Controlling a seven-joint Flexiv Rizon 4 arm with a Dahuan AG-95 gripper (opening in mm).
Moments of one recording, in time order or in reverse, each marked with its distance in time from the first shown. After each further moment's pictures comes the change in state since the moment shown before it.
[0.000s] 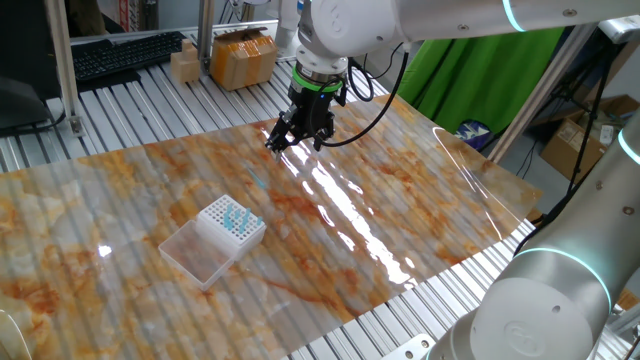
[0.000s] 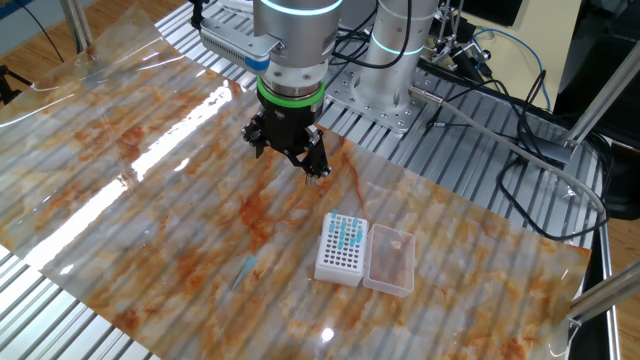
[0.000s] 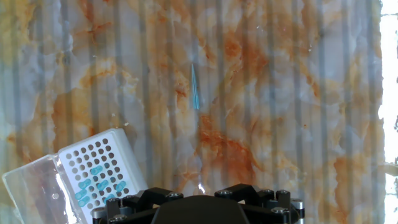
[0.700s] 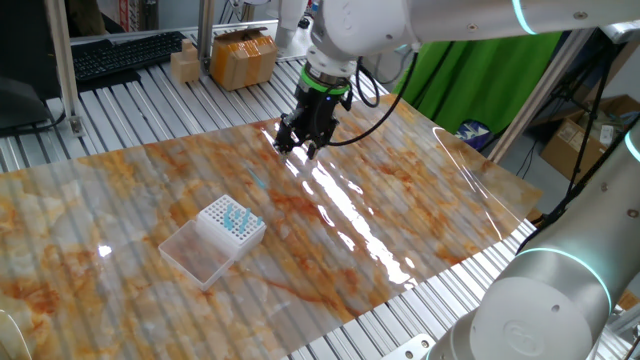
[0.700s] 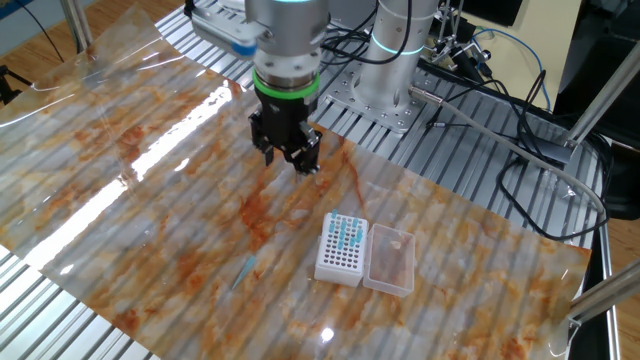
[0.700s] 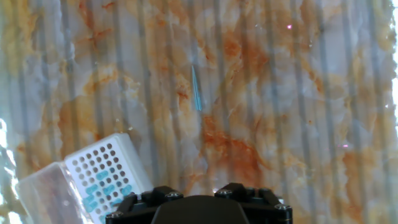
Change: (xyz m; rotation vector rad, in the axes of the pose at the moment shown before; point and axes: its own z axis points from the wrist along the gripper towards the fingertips) arm 0.003 0.000 0.000 -0.091 -0.036 0.101
